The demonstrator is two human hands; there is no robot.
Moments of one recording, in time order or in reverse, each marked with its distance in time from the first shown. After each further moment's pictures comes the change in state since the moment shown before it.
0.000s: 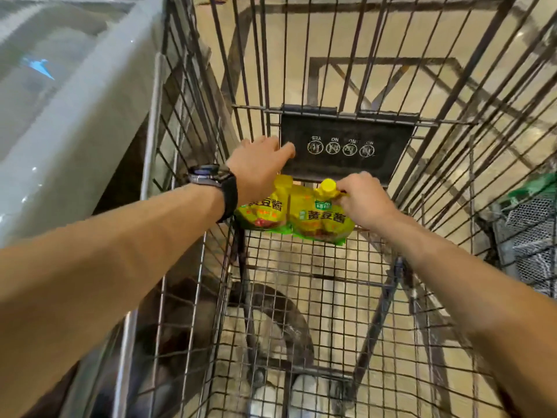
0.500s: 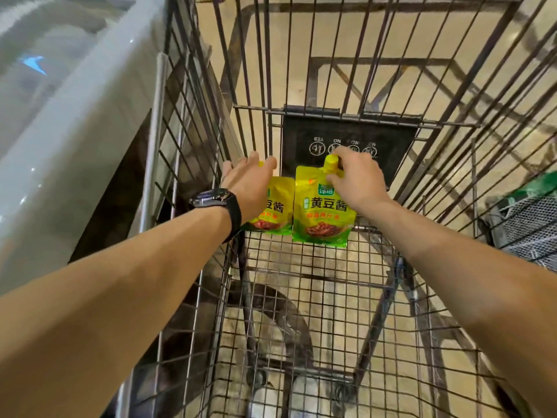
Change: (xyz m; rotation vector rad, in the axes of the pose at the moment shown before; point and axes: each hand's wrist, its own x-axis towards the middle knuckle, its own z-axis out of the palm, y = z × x) left_hand -0.014 -0.002 0.036 -0.110 0.006 -0.244; right_hand 0.021 -0.021 -0.009 0.123 0.236 0.049
